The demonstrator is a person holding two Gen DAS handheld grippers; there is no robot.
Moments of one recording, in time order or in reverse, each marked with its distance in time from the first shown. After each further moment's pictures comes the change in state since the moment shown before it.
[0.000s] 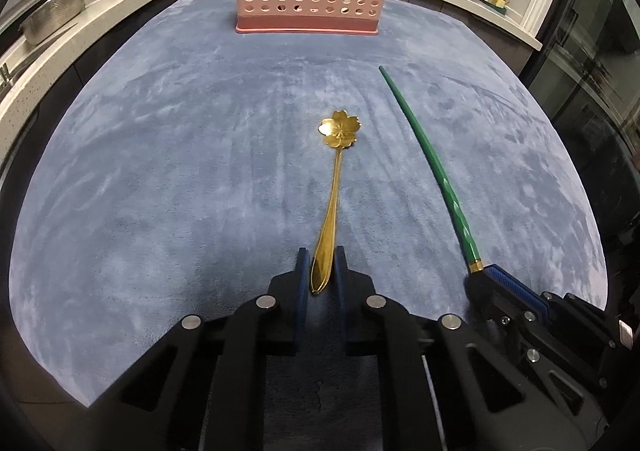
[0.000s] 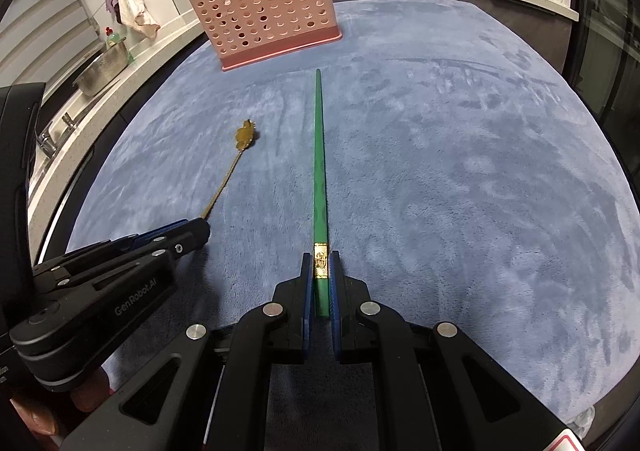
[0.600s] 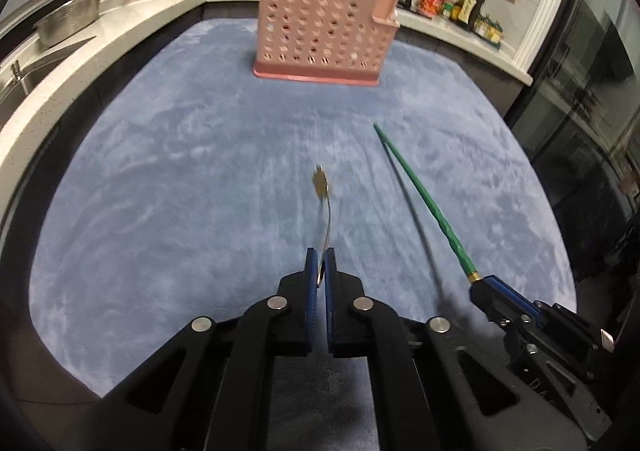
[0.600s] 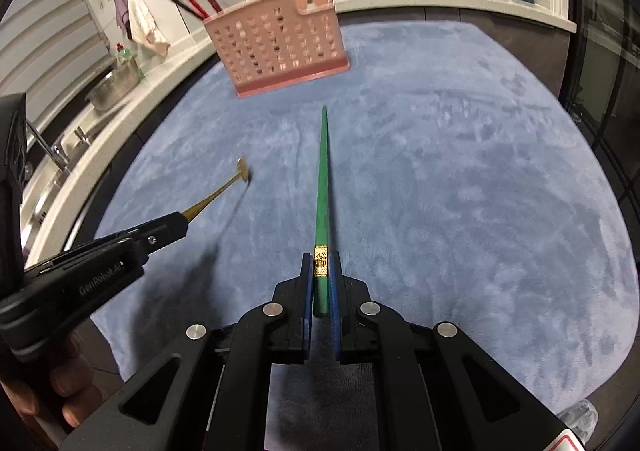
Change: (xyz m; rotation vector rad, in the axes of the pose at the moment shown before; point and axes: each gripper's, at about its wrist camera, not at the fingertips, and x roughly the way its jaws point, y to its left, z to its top) left arm -0.056 0.019 0.015 -0.060 -0.099 -0.043; right arm -0.036 0.005 0.010 0.008 -0.076 0.029
